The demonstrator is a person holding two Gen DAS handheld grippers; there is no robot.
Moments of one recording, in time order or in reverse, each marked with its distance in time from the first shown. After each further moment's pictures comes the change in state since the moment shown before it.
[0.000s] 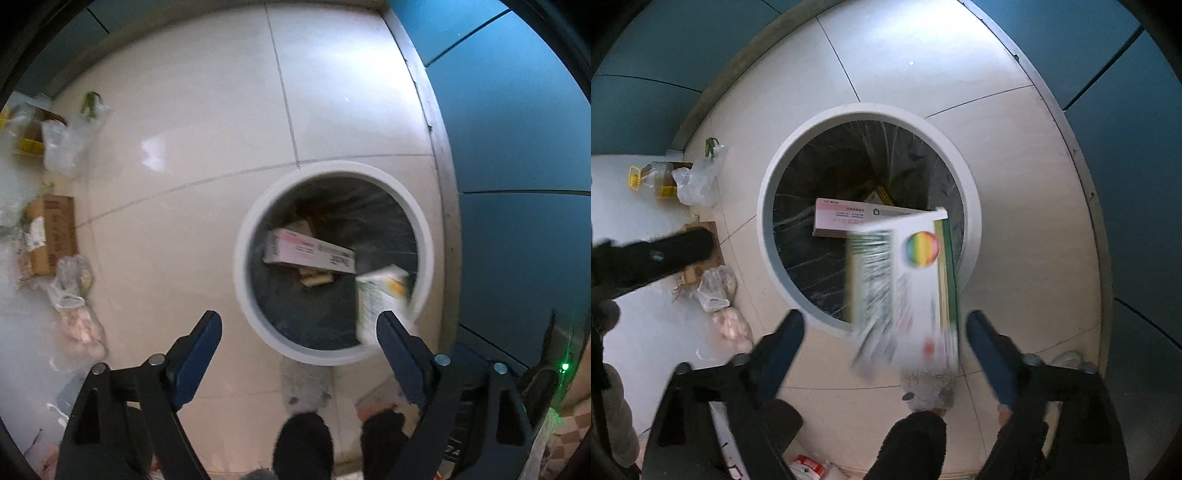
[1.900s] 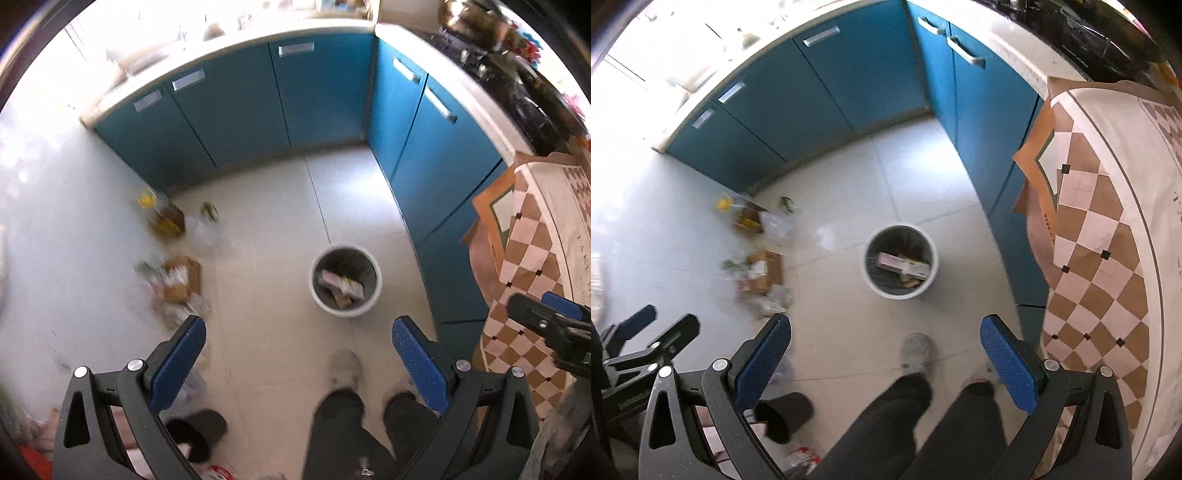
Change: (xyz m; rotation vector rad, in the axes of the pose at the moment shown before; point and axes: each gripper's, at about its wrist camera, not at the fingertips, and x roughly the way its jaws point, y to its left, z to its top) left arm -0.447 -0.061 -0.257 0.064 -0.490 0.231; right arm -0.542 0.093 -0.226 -0.122 -0.350 0.007
